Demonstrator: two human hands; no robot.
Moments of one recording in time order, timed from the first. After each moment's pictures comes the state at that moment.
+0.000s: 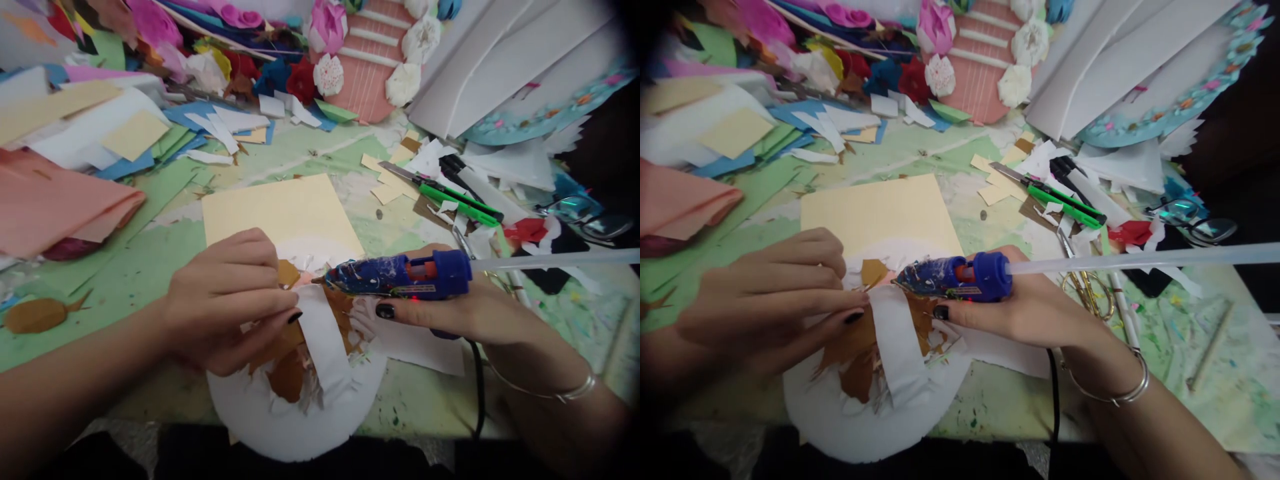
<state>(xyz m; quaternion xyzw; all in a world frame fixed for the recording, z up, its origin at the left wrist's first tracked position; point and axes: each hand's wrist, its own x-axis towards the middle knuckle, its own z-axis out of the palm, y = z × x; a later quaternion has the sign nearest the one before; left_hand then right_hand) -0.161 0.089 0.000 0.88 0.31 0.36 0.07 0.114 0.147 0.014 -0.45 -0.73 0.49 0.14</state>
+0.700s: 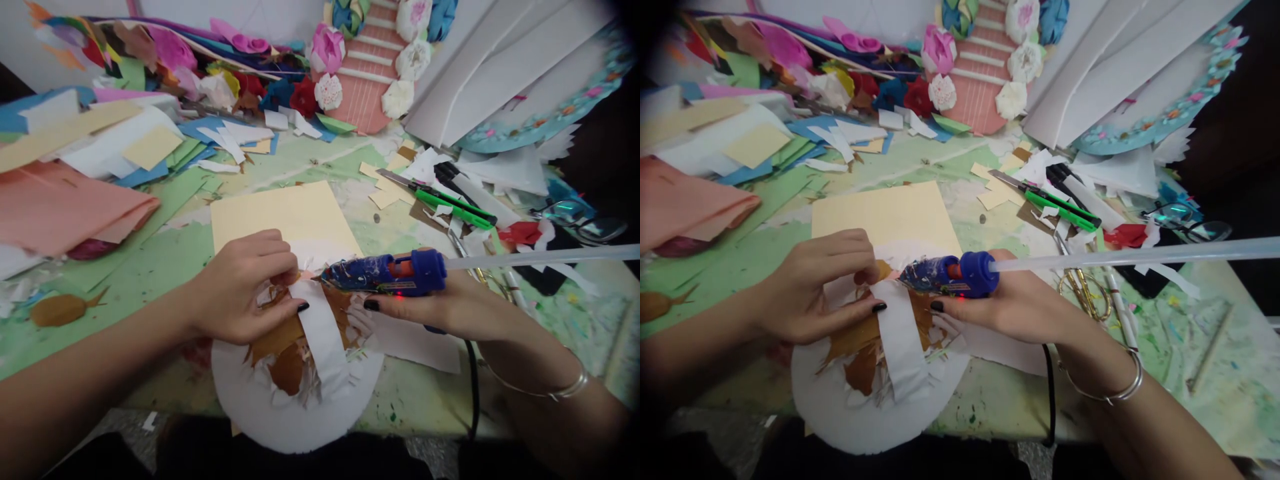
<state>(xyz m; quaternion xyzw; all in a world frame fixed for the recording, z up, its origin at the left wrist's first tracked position) -0.165 0.095 -0.004 0.87 0.38 0.27 0.13 0.101 0.148 0.027 -0.32 -0.78 0.52 0.10</state>
